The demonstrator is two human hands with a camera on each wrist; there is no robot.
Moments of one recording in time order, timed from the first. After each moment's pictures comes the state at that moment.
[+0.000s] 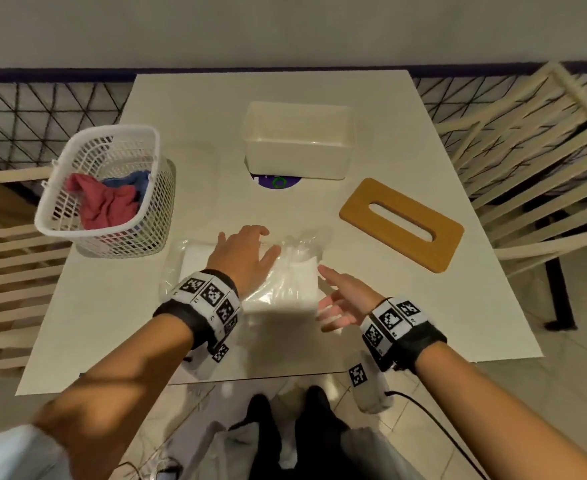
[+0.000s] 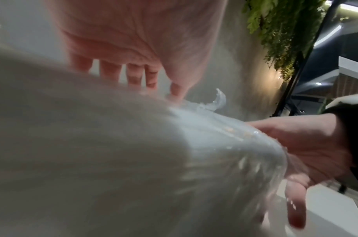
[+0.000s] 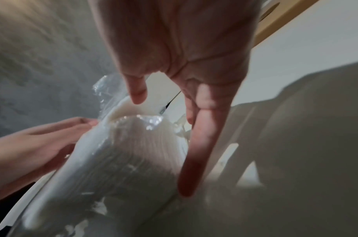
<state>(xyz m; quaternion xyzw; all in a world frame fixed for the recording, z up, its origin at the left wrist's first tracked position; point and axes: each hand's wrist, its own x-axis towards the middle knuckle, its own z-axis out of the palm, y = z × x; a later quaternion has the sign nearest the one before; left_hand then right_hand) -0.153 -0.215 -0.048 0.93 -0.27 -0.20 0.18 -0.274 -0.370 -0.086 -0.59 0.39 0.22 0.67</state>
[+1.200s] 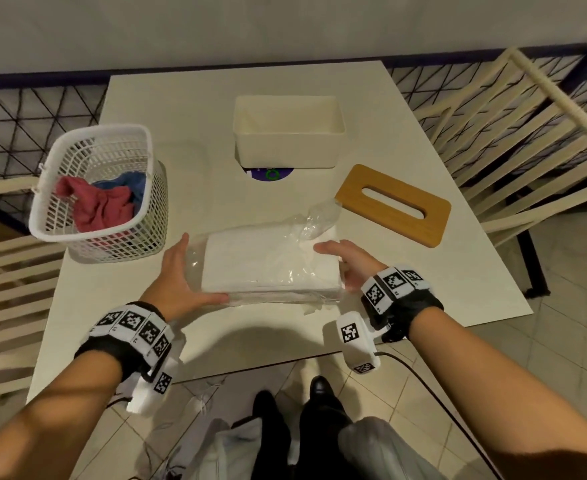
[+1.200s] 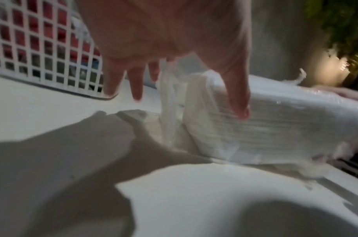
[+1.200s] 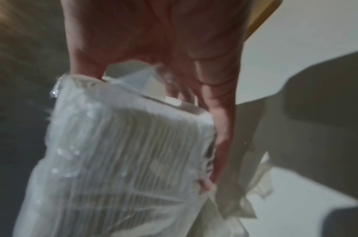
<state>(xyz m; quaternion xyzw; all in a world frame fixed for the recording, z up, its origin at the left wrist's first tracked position) -0.126 -0.103 -0.080 0.90 -0.19 -0.27 0.29 -0.260 -0.355 -0.078 -0.57 0.43 0.11 0.69</state>
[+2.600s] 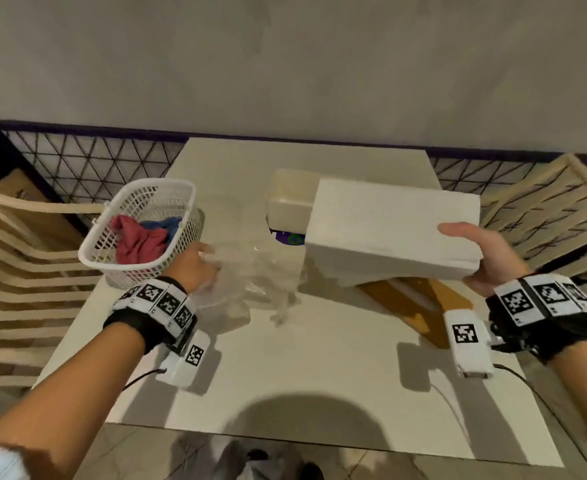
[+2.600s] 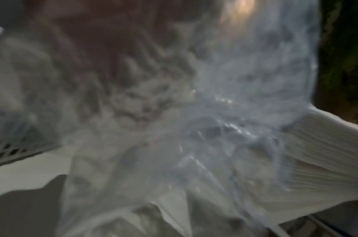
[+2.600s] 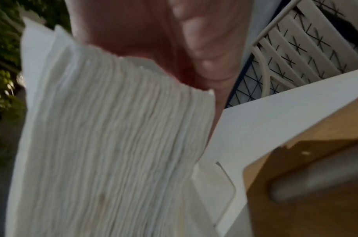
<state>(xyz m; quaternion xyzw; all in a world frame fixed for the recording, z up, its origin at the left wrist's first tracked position) -0.084 -0.168 -0.028 0.90 -0.03 -0.19 0.38 -0.265 -0.521 0.047 -0.60 0.24 -0.03 0.76</state>
